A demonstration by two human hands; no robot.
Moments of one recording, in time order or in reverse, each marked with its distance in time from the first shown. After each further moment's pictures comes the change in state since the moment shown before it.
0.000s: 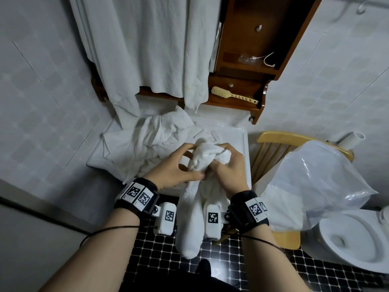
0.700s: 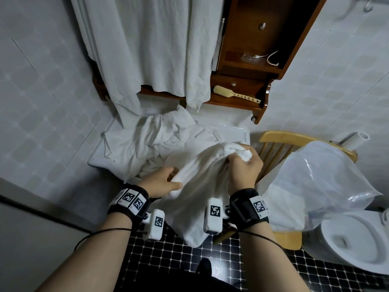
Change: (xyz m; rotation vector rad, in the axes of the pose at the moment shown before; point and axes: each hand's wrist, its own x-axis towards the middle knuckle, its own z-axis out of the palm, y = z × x) left_hand 0.001 -0.077 -0.006 0.213 -0.074 -0.282; right_hand 0.008 0.005 0.000 0.174 0.441 0.106
